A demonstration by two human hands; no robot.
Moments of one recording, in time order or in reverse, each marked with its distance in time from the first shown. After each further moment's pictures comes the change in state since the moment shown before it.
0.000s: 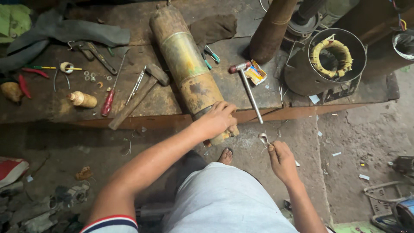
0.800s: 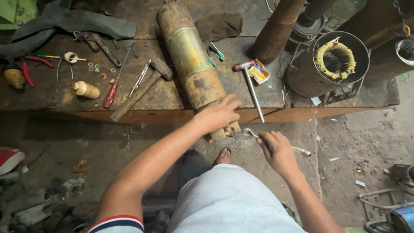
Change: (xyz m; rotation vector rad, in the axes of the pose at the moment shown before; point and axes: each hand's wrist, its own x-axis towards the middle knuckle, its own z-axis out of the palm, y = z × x) left_hand -0.004 -0.012 0.010 -0.014 -0.093 -0.009; right_hand 0.037 -0.073 -0.024 -0.200 -0.068 -0.221
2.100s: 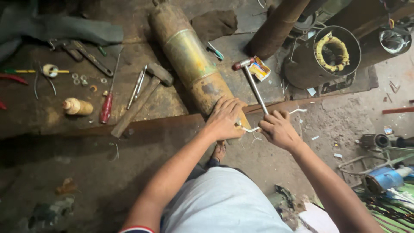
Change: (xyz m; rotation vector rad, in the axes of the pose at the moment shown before) left_hand -0.025 -0.006 -0.012 -0.282 0.283 -0.150; right_hand 0.060 0.011 0.031 -0.328 -0.275 -0.203
